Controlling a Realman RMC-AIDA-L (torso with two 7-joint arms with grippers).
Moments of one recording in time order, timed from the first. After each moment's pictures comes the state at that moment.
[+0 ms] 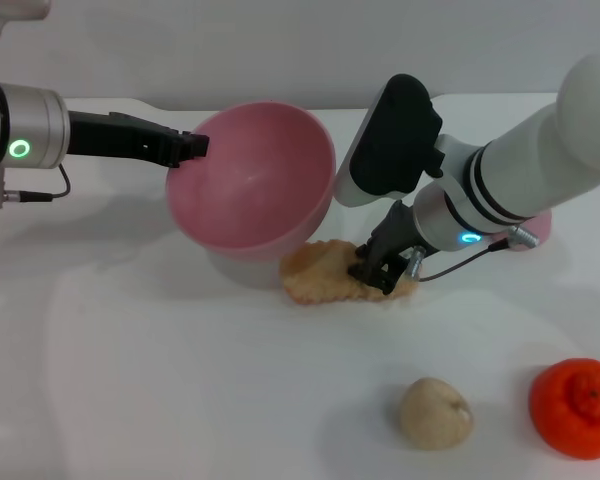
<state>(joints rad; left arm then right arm) -0.63 -2.00 1.05 0.91 2.10 1.19 -2.15 0.80 2.08 -1.77 -0.92 -2.45 -0.99 2.40</state>
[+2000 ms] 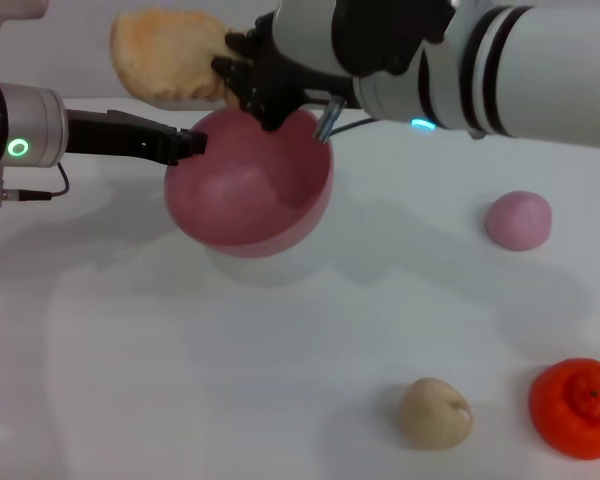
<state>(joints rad) -0.63 -2.01 1.05 0.92 2.10 1.19 -2.15 0.54 2.09 -1.87 -1.64 -2.55 -0.76 2.54</state>
